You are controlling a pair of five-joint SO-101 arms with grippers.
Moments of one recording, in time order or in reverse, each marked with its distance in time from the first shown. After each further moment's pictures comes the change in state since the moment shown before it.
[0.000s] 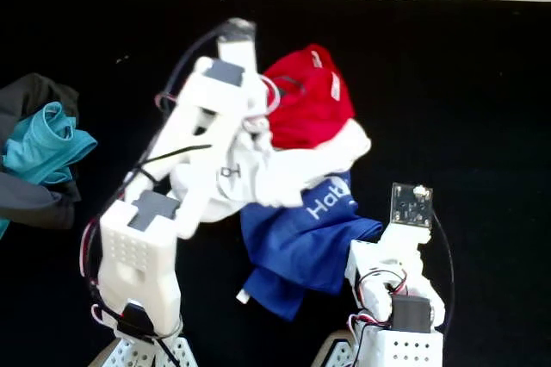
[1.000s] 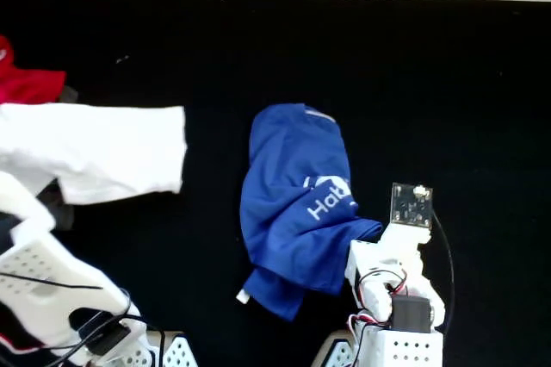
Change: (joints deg) left arm -60.8 0.4 -71.2 28.8 -18.4; right arm 0.0 0.0 0.0 0.0 0.0
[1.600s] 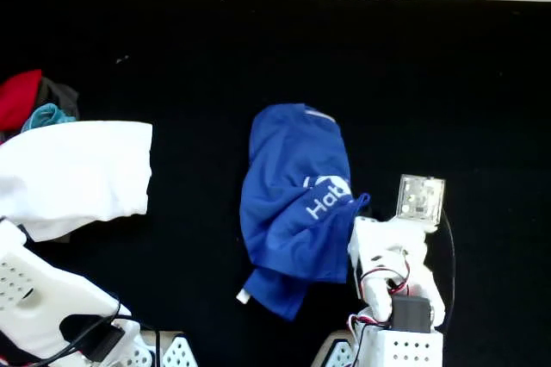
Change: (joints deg) left arm -9.7 0.4 33.2 -8.6 -8.3; right arm 0.0 0.0 0.0 -16.7 0.0
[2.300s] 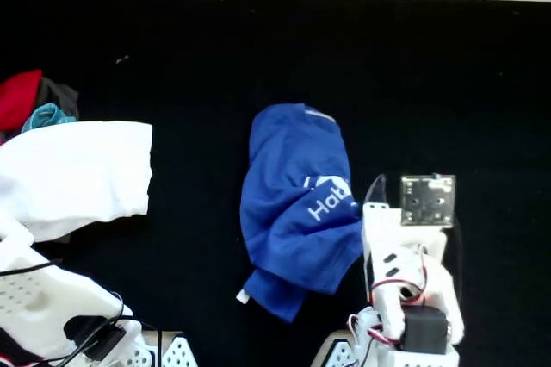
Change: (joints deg) left arm 3.8 -4.2 -14.6 8.4 7.4; right arm 0.0 1.8 -18.9 0.4 11.3
